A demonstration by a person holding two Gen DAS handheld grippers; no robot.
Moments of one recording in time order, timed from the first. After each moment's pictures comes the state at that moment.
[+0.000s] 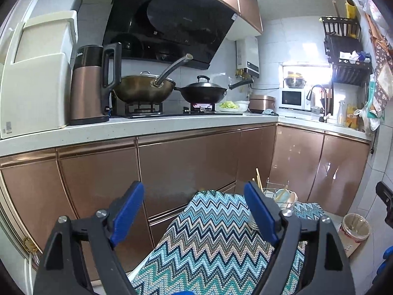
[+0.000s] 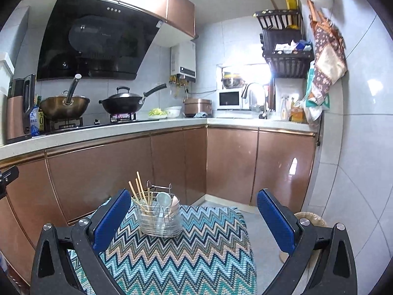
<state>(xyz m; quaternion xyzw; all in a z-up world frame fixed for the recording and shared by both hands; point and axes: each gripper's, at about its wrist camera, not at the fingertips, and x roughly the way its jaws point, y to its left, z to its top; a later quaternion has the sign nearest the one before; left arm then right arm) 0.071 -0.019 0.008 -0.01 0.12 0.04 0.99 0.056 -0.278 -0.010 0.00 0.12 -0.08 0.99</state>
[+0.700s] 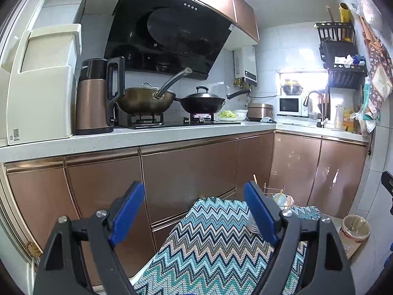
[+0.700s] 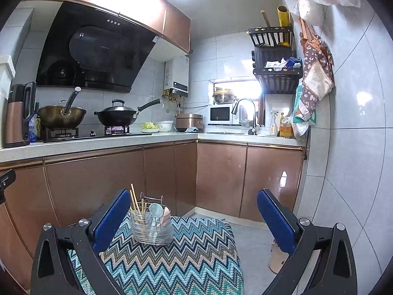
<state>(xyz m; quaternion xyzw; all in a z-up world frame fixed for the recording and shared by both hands) 0.042 -0.024 0.015 -0.01 0.09 0.04 0.99 0.022 -0.270 0.007 -0.01 0.08 -0.11 0.99</state>
